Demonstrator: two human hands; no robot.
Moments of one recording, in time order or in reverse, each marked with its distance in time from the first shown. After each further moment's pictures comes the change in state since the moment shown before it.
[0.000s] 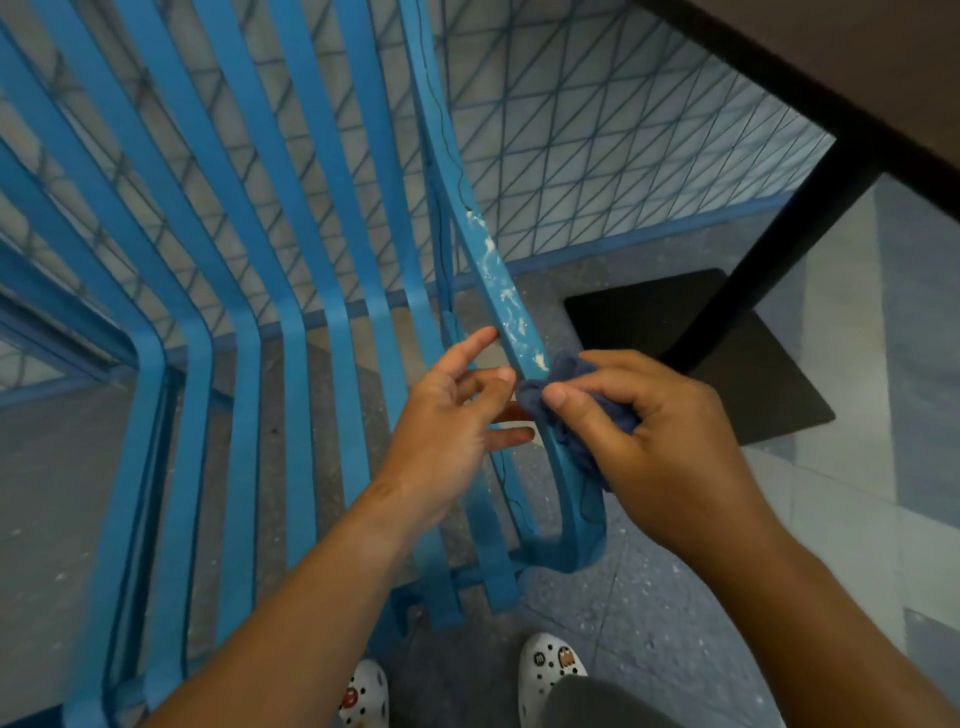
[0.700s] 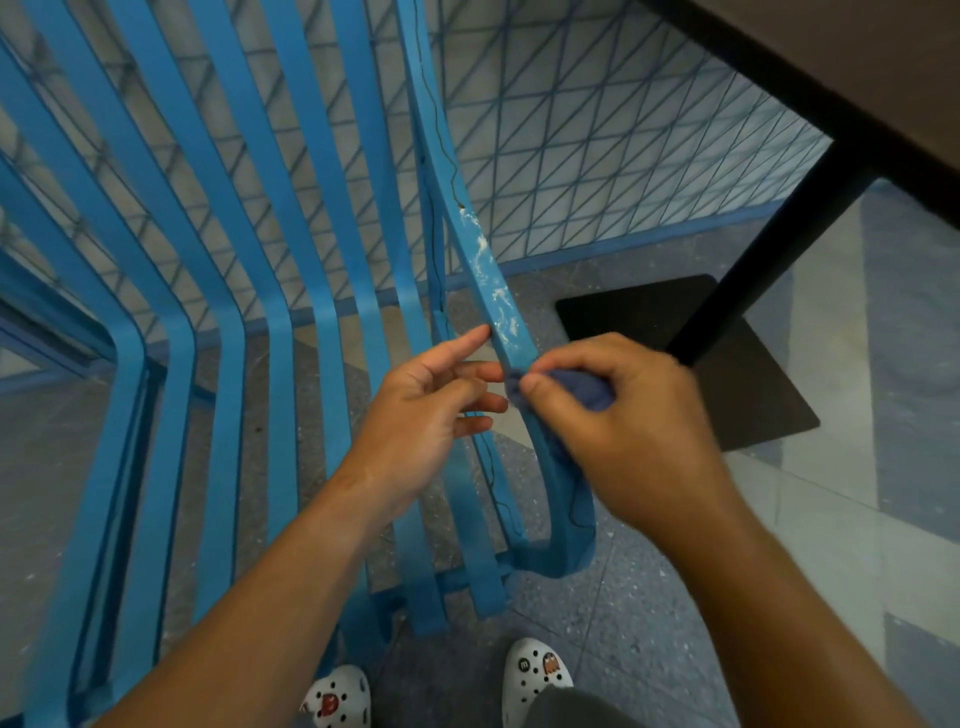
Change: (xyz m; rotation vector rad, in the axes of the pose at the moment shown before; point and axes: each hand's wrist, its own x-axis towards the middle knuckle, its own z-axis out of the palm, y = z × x) left_hand 0.004 0.007 -0.014 0.165 0.001 0.008; right_hand 0.015 -0.009 0.006 -0.053 0.015 0.119
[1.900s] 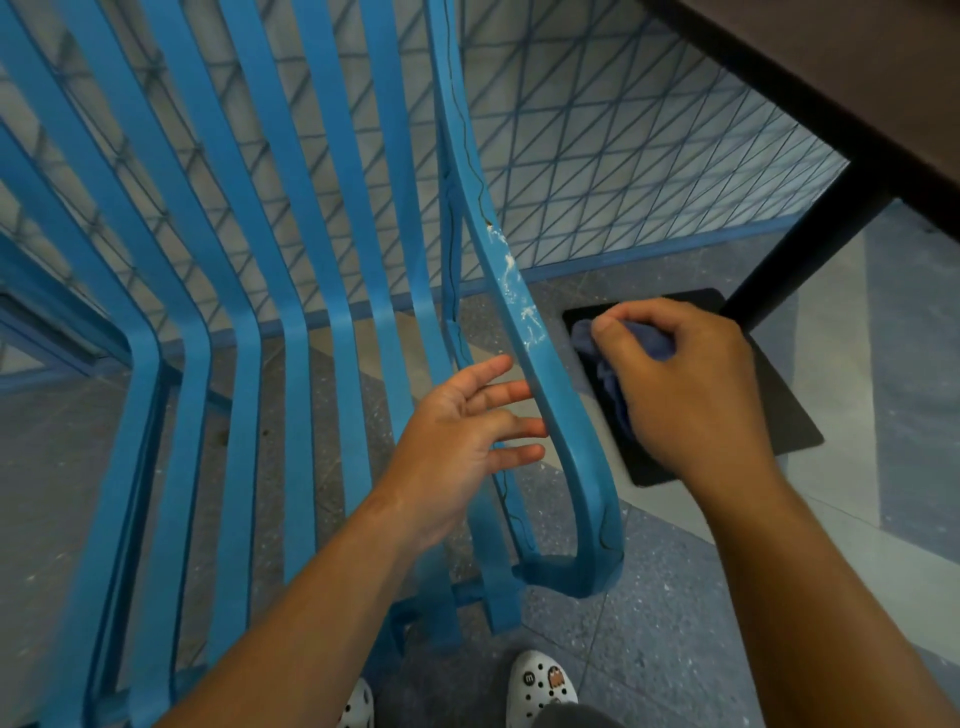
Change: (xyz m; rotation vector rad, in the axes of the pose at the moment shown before) left_hand -0.004 0.006 0.003 -0.236 -0.049 -0.114; right_hand 0.041 0.004 -0.005 -0.067 0.180 0.044
